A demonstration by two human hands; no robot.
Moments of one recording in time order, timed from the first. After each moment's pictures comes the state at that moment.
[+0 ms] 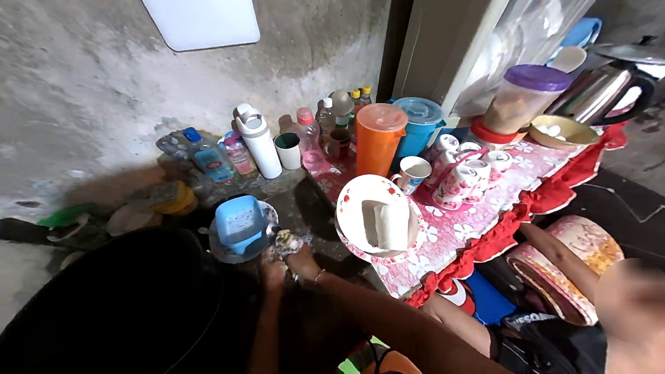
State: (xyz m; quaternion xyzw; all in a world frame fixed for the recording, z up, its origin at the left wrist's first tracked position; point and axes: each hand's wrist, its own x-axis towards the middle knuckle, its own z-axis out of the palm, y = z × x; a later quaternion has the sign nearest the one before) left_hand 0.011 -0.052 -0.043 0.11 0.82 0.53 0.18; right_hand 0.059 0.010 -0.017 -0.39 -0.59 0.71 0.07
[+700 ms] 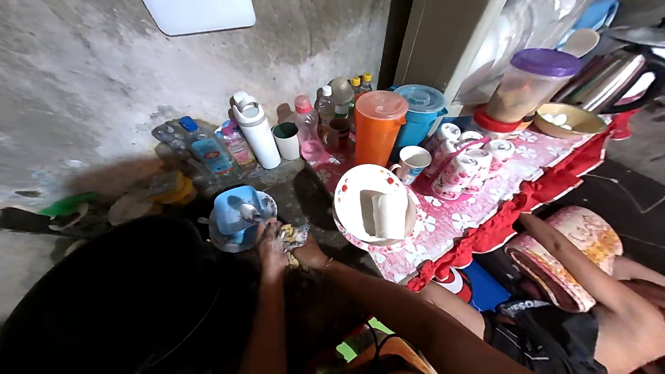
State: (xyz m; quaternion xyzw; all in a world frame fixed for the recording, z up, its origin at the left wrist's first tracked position) left_hand 0.007 -0.028 -0.028 0.05 0.61 0.77 0.18; right_hand 0.082 0.018 -0.024 -0.34 -0.63 0.69 0.06
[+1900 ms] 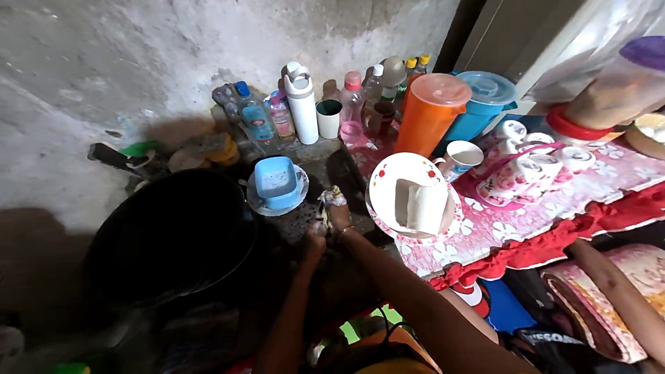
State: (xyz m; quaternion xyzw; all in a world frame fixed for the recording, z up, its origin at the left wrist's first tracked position) left_hand 0.044 -0.060 -0.045 0.15 0.84 0.44 0.27; right_hand 0.046 0.036 -0.054 -0.44 -0.59 0.66 0.13
